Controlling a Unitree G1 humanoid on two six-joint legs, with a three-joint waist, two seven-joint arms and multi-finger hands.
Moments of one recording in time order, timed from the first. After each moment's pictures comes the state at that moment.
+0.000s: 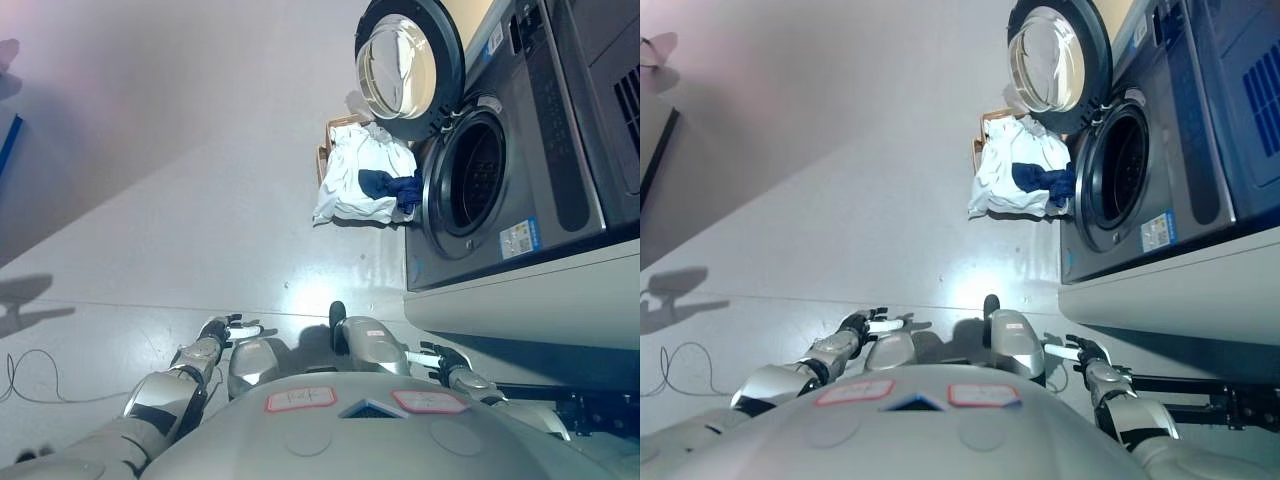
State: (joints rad) left arm -0.11 0.22 -0.28 1.47 -0.12 -0.15 -0.01; right arm 0.04 -0.28 0.10 1.43 0.10 -0.13 0.02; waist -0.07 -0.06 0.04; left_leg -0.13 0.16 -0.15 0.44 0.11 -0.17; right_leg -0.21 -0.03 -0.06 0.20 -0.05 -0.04
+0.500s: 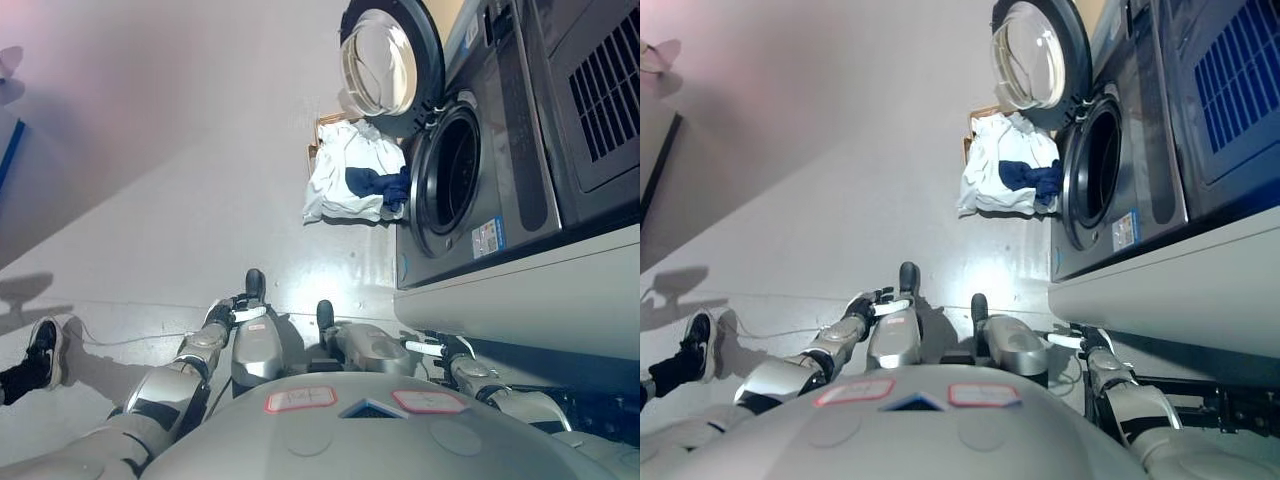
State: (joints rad) left arm -0.13 0.21 -0.27 1.43 -0.15 -0.16 0.00; right arm 0.00 -0.29 0.13 1.45 0.10 -0.14 -0.01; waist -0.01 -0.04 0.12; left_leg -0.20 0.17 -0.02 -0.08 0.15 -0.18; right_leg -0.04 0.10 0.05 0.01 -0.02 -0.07
